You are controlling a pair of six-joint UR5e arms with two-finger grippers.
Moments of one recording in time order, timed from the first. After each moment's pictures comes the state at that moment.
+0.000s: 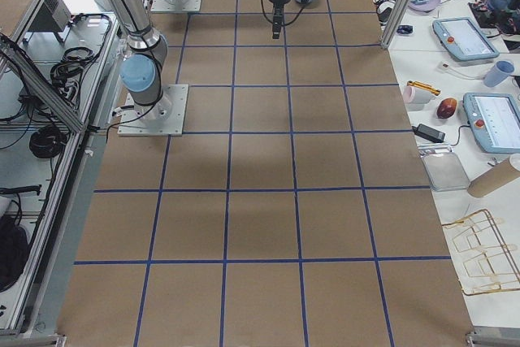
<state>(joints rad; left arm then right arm) -1.54 -1.56 -1.46 -1.68 1.58 0.07 1.52 -1.59 1.63 -1.60 -1.59 0.04</state>
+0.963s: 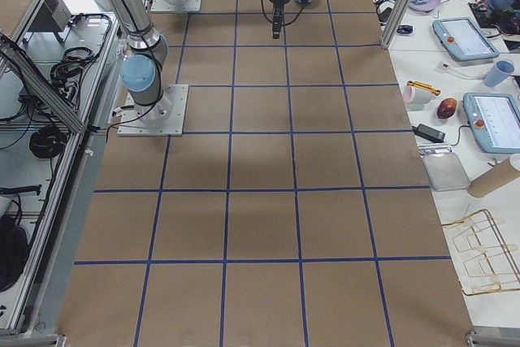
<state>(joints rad) -1.43 -1.57 -1.48 -1.67 1.58 0.20 1.52 -1.59 1.63 -1.60 -1.59 0.04</state>
